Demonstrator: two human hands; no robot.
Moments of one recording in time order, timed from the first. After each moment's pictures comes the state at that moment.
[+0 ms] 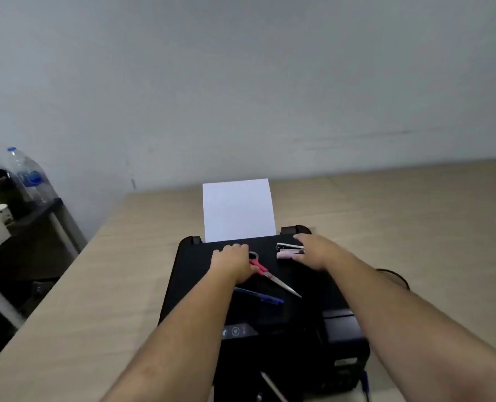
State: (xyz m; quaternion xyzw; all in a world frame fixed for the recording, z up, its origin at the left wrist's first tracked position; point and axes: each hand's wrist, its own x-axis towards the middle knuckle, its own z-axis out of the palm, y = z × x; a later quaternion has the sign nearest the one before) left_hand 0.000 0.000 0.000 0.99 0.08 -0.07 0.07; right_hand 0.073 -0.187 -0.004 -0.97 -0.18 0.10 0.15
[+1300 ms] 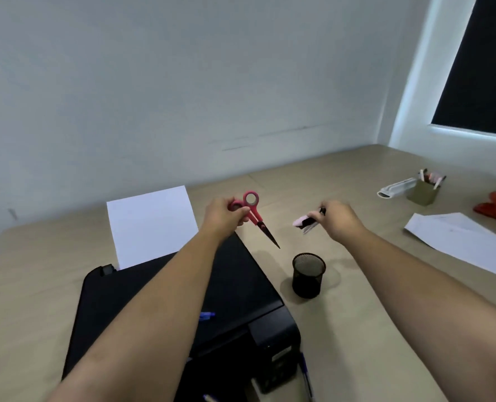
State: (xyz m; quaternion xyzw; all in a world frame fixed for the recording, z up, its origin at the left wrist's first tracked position) left_hand 0.068 -0.113 0.061 0.83 -0.05 0.06 0.55; right_hand 0.066 -0.353 0.045 -0.95 0.10 -0.10 0.27
